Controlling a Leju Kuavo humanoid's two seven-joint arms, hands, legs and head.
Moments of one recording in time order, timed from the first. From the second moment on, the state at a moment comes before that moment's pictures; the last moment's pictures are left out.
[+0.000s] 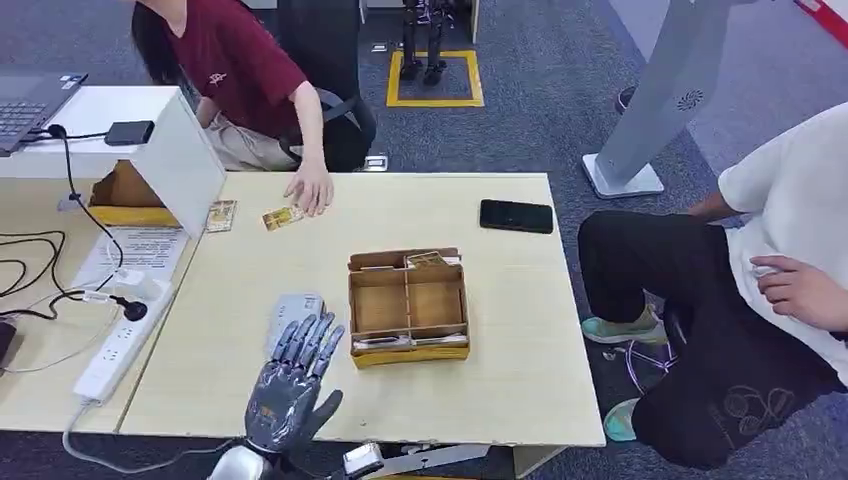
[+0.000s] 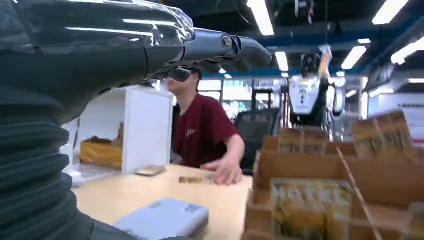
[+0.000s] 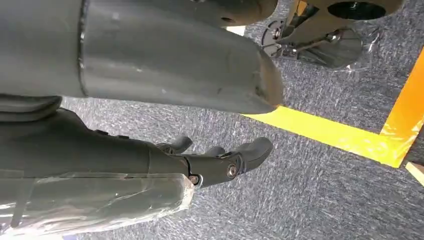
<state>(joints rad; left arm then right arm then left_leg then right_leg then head) 0.03 0.14 -0.64 -1.45 -1.57 0.63 0.01 -0.07 0.15 -1.08 -0.22 1.42 -0.11 -0.18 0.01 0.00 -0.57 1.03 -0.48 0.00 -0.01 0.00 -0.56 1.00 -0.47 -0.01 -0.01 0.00</state>
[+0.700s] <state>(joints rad) -0.10 0.08 -0.78 -1.21 -1.57 0.59 0.00 -0.08 0.16 -1.09 -0.22 1.45 -0.10 -0.19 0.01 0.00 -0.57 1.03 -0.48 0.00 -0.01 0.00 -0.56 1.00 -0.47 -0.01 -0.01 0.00</state>
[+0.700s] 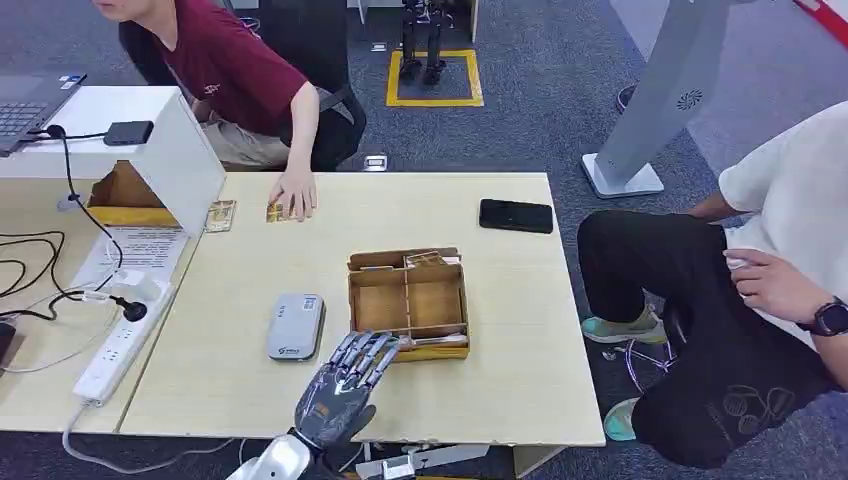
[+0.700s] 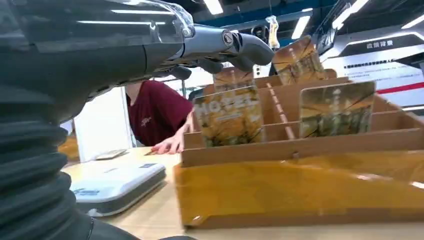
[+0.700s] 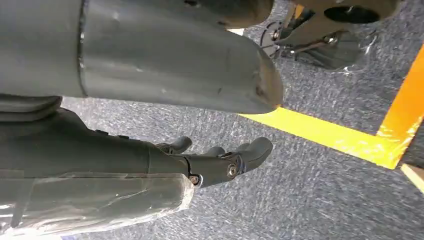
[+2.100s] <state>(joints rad) -0.12 -0.06 -0.64 -1.16 -1.53 0.59 -0.07 -0.08 0.17 -1.09 -0.22 1.50 -0.09 -0.18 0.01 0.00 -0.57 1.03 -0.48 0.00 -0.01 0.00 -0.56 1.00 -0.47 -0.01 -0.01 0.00</state>
